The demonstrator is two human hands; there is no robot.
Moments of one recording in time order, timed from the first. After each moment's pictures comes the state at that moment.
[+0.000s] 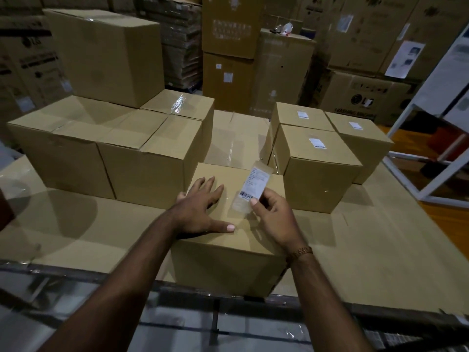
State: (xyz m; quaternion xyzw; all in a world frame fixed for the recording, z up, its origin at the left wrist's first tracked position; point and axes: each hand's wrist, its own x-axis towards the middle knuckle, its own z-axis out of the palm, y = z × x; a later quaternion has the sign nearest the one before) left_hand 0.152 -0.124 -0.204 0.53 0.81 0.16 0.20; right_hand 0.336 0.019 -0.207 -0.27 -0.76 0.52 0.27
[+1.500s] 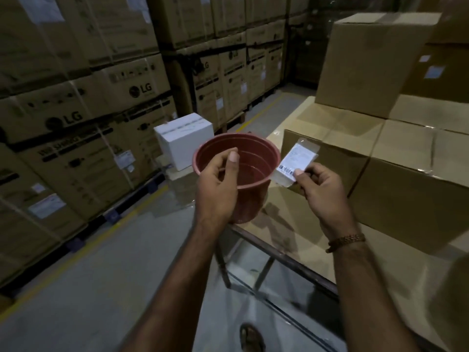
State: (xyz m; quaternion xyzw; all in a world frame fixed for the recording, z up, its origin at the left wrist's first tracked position) left_hand -0.099 -0.582 -0.151 0.10 0.74 0.66 -0.10; right_hand -0.057 -0.379 -0.184 -0.11 -0.71 0.66 0.23
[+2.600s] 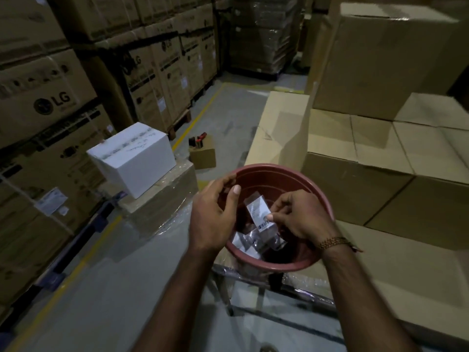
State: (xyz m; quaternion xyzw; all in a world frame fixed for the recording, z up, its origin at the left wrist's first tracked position) left_hand -0.351 -0.646 -0.203 0.28 0.80 0.53 -0.07; right_hand -0.258 -0.456 -0.207 -0.28 -0.88 0.37 0.04
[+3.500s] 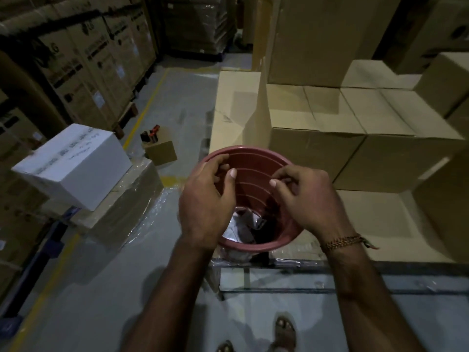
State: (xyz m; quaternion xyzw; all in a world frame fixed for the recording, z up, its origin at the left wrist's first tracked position) left_hand -0.346 -0.625 -0.188 0.34 0.80 0.49 -0.04; right_hand -0.203 -0.486 -0.174 -0.36 -0.87 0.23 0.23
